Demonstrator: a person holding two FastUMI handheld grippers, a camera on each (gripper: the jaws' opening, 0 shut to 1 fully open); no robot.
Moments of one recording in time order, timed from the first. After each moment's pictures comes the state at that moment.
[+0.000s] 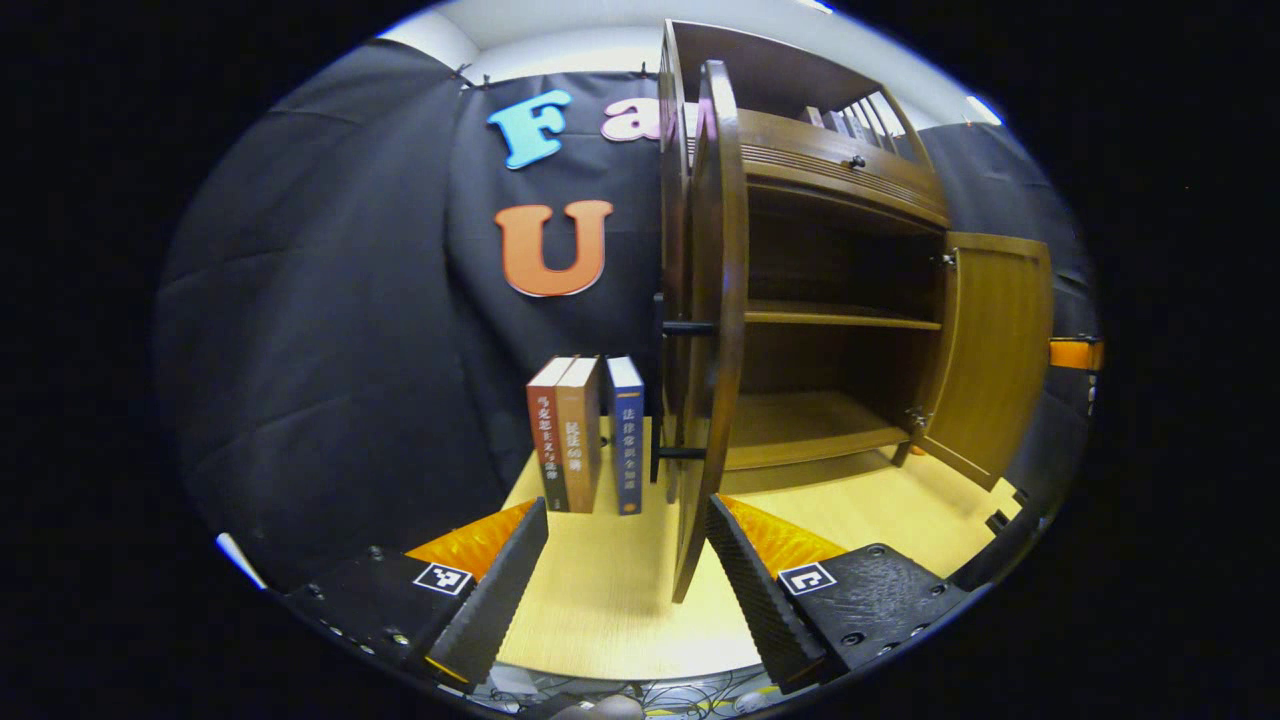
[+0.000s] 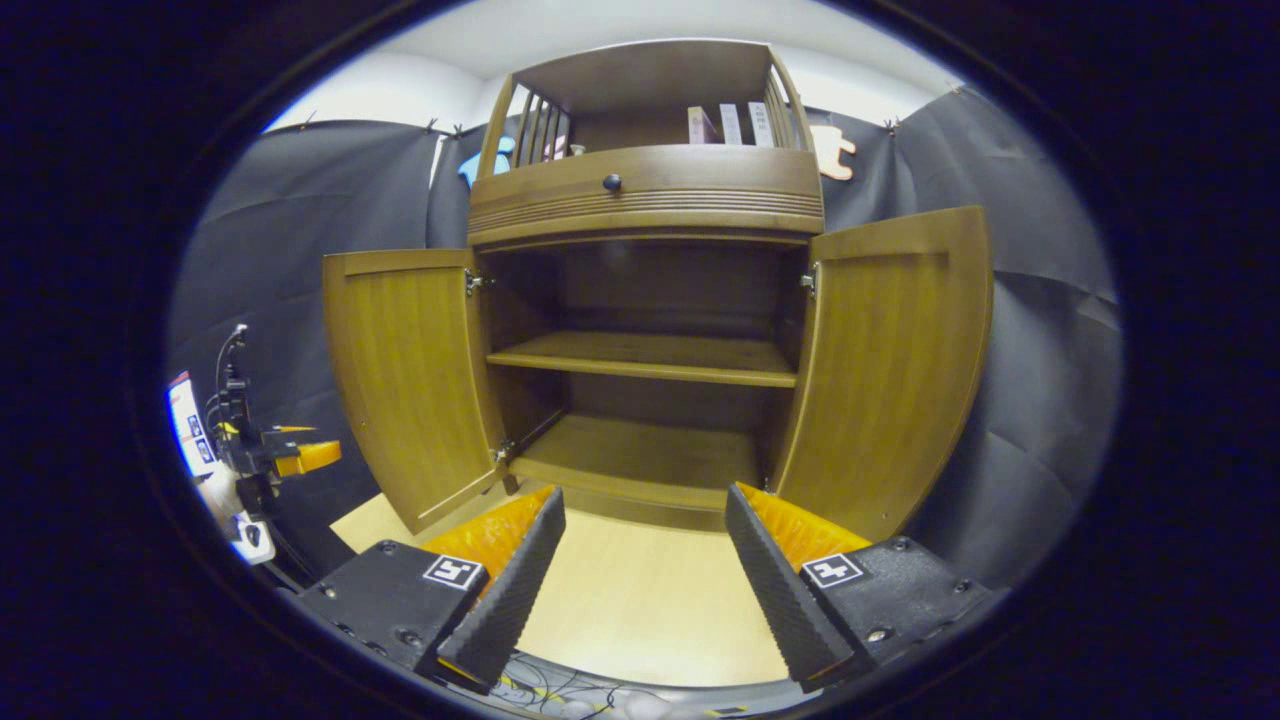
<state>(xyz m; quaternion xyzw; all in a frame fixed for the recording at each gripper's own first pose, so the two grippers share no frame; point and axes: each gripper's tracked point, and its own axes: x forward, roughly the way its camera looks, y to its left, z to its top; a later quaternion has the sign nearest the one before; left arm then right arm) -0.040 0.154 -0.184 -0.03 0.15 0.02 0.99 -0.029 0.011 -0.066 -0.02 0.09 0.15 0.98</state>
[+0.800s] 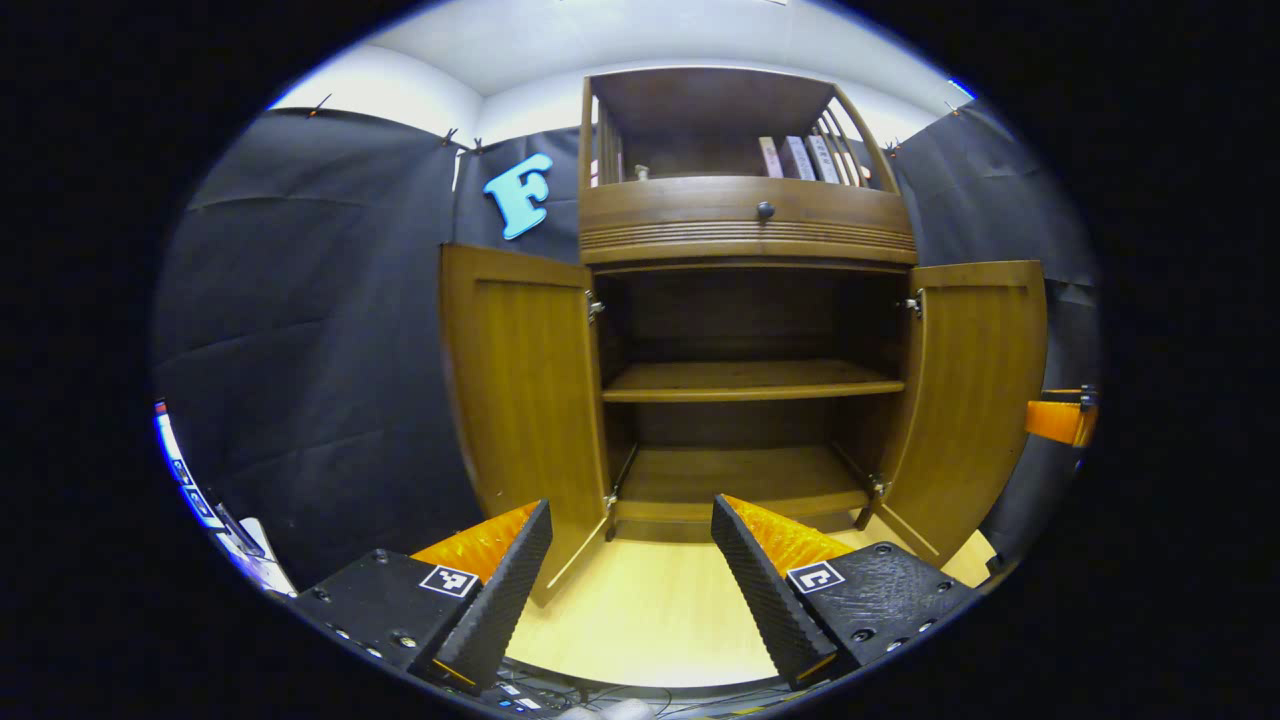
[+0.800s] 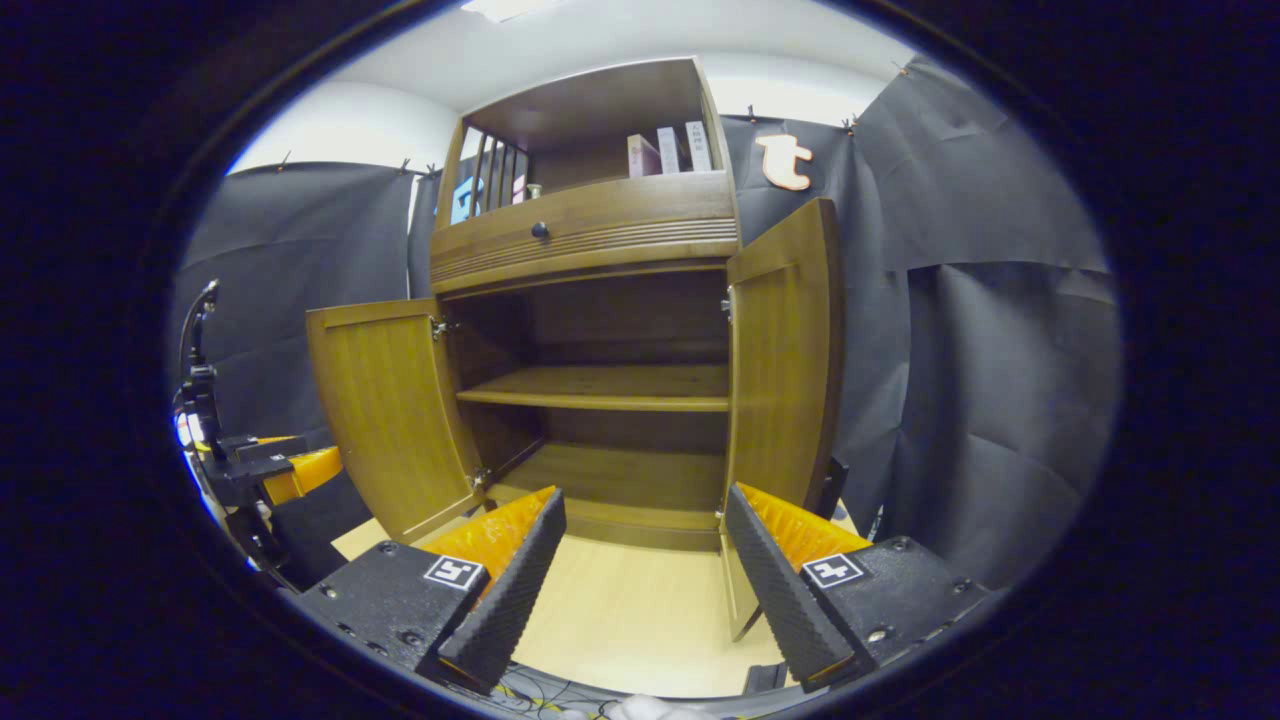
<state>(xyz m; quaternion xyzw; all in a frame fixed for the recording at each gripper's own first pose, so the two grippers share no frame) -0.050 -0.053 -0.051 -0.03 0.08 0.06 0.99 -0.023 -0.076 -0.035 0.02 0.05 0.14 0.99</state>
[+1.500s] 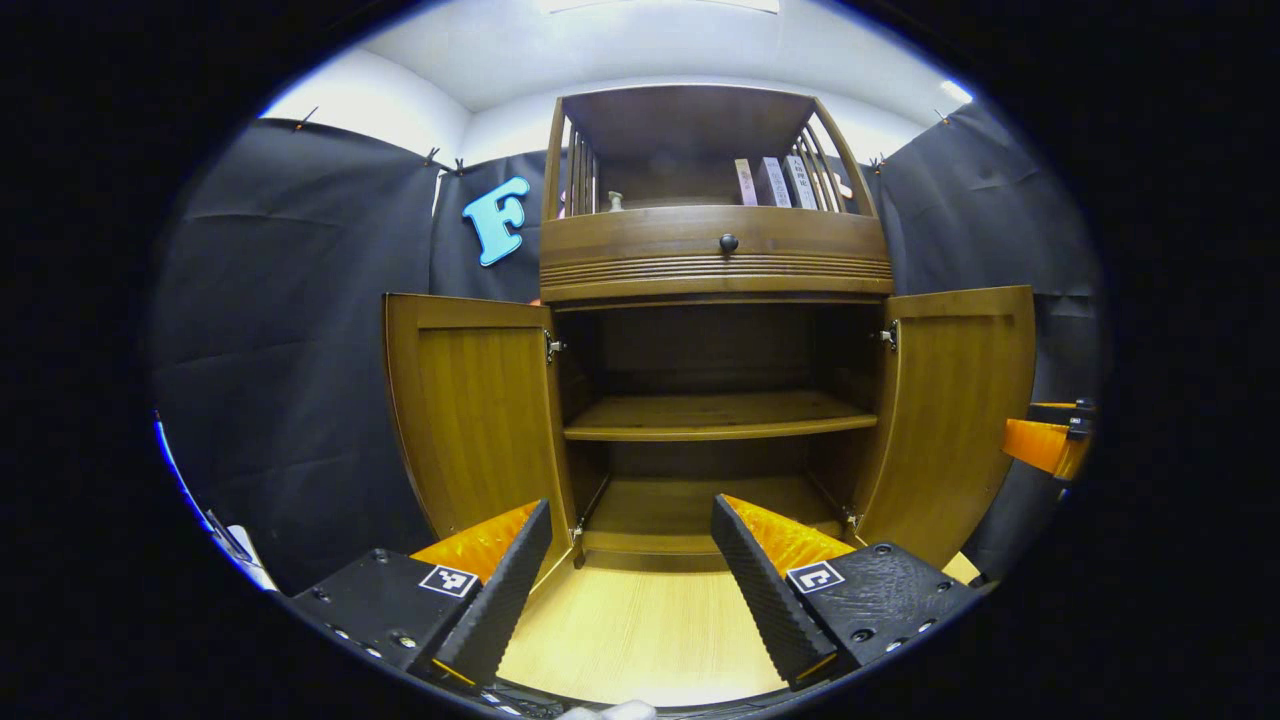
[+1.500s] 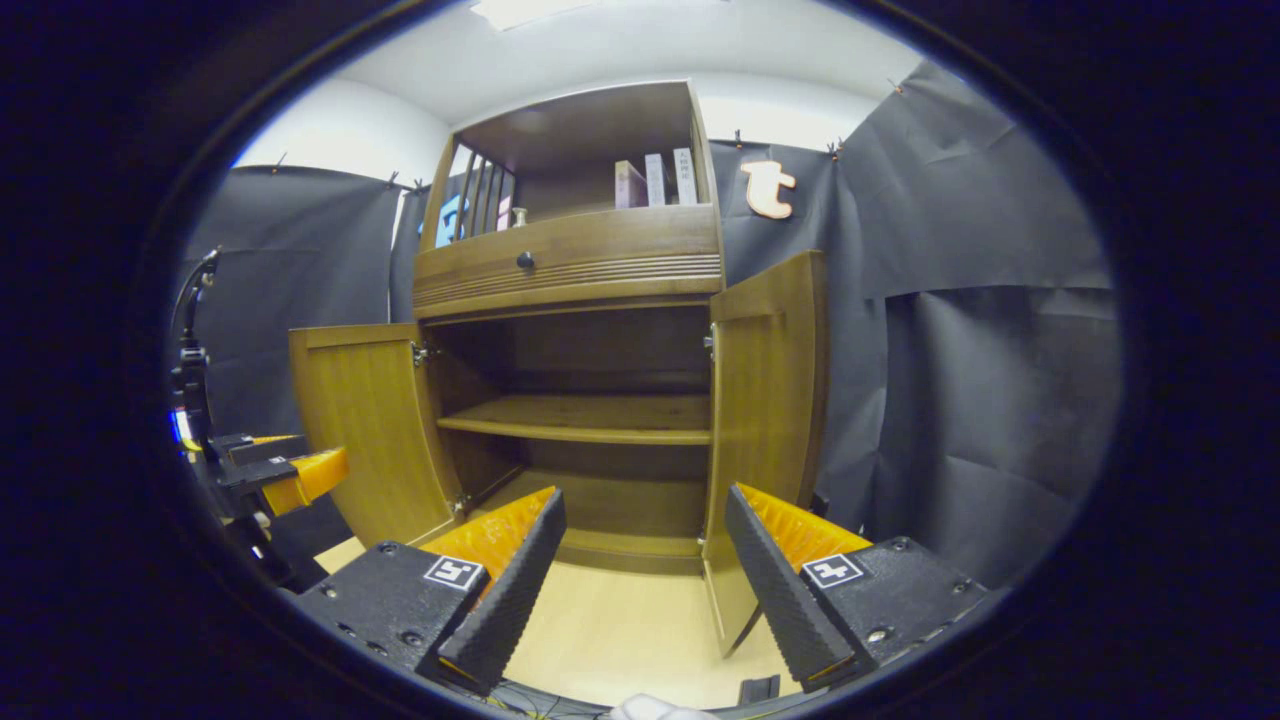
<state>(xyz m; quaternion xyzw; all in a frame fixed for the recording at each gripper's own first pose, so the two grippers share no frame) -0.036 -0.073 -0.024 -0.03 0.04 0.05 1.00 -0.020 -0.074 -0.013 0.02 0.01 0.11 0.99</state>
